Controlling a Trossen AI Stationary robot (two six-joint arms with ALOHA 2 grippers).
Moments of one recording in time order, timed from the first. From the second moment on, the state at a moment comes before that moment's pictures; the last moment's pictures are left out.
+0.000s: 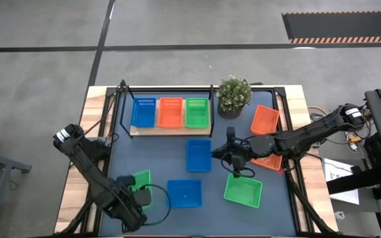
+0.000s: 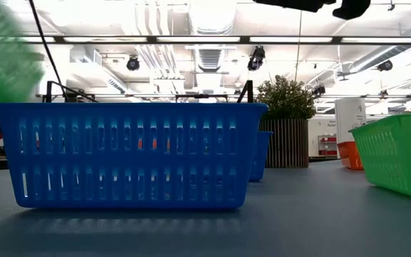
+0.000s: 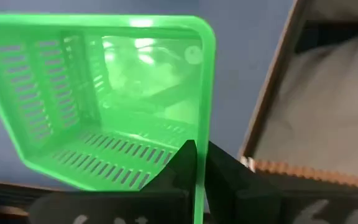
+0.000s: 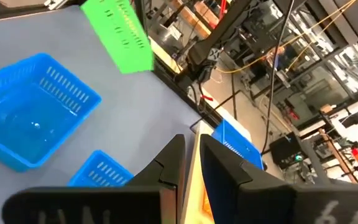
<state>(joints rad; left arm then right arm) -0.80 1.70 1.66 -1.38 0.01 -1.04 0.29 1.21 0.77 0.19 0.24 -0.68</state>
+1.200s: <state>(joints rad) 0.02 1.70 1.75 -1.05 -0.41 0.06 0.29 0.72 0.61 -0.08 0.23 -0.53</state>
